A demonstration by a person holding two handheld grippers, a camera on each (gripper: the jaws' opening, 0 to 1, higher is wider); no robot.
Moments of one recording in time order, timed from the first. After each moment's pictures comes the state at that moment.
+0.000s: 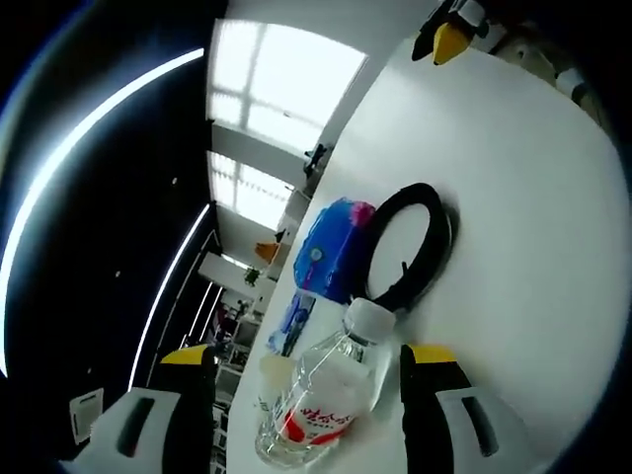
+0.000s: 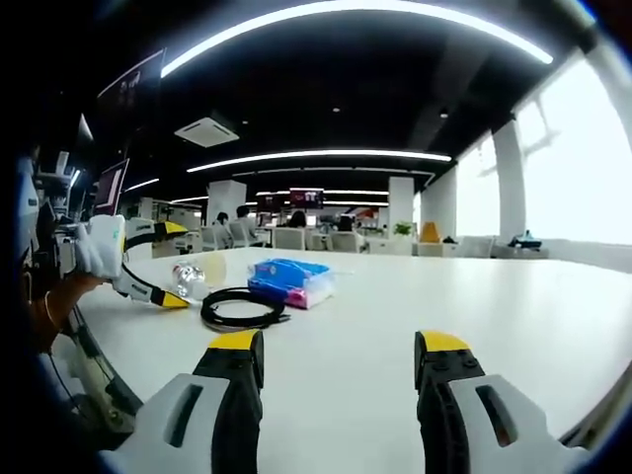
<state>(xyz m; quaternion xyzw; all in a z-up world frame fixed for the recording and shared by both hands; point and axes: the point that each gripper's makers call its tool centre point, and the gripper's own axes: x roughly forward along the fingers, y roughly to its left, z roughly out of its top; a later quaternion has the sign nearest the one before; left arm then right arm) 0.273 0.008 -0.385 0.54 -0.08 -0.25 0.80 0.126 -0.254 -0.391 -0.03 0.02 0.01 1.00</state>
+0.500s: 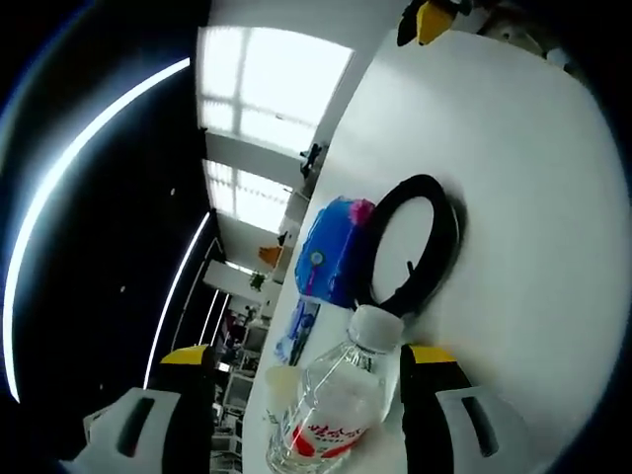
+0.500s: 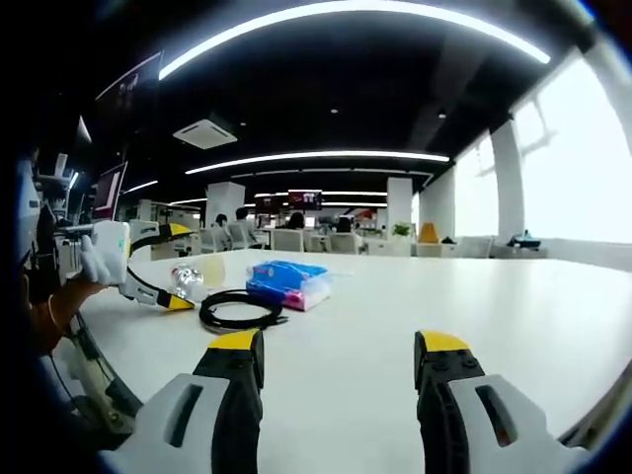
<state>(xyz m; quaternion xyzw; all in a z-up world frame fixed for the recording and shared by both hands) 0.279 -0.001 -0.383 0.57 -0.09 -0.24 0.78 0.124 -0.256 -0.388 -0.02 0.01 0.01 1.00</state>
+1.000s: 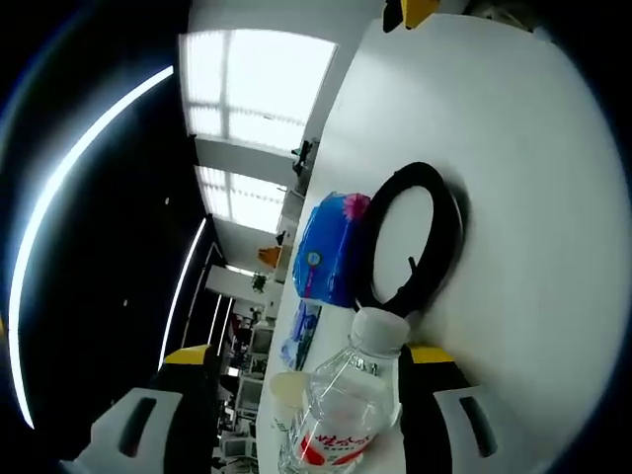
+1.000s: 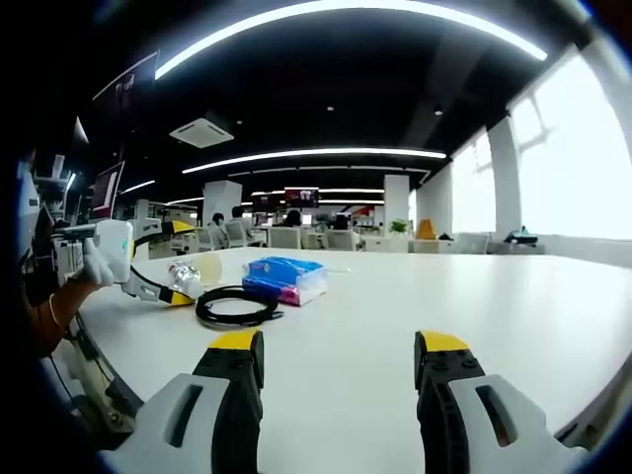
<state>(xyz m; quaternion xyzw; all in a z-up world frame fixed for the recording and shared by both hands) 0.285 -0.007 -0.384 0.60 -0.10 -0.24 0.76 0.121 -0.262 -0.394 -0.02 0.02 0.00 1.00</state>
